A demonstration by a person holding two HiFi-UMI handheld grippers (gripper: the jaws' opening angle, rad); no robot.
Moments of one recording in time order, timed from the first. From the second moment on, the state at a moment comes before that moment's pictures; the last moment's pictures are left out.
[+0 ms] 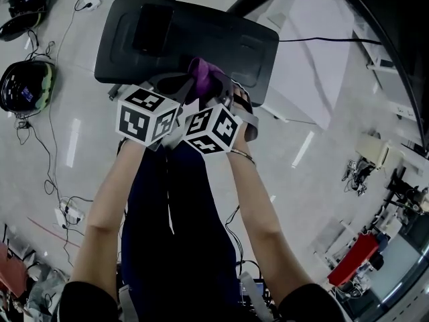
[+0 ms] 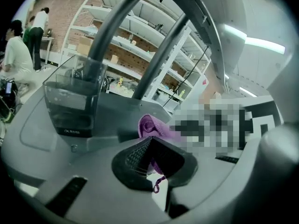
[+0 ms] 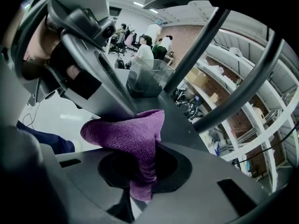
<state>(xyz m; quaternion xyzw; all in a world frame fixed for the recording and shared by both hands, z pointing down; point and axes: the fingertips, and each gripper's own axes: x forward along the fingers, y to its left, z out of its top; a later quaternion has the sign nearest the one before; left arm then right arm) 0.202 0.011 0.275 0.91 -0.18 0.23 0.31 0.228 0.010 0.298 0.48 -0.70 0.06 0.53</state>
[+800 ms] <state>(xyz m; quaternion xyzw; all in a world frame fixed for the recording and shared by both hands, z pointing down) 0.282 0.053 0.278 0.91 -0.15 0.23 0.30 0.336 0.056 0.301 0.52 -0.66 0.07 0.54</state>
